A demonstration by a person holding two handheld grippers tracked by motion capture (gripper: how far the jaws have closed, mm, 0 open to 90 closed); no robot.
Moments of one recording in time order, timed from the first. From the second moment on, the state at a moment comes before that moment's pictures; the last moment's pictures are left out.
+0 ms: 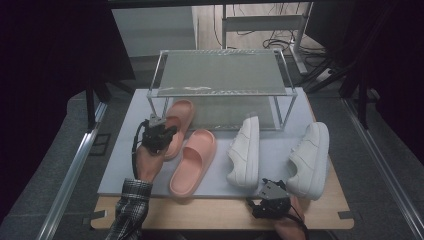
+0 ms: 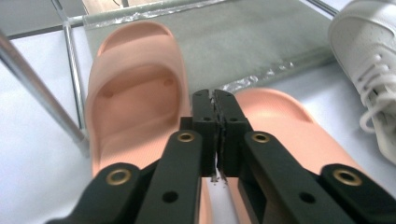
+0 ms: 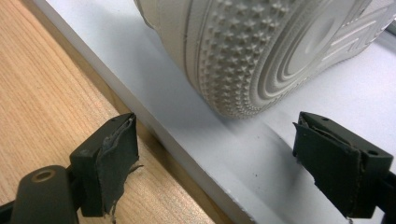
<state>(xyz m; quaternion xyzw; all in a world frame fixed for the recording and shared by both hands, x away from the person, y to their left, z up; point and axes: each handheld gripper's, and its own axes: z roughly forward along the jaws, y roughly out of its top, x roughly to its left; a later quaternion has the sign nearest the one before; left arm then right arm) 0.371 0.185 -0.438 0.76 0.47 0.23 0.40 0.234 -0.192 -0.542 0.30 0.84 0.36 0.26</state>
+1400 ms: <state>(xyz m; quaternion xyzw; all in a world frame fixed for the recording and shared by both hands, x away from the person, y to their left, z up) 0.314 0.230 -0.512 0.77 0.49 0.22 0.35 0.233 -0.190 -0.542 0.30 0.85 0.35 0.27</state>
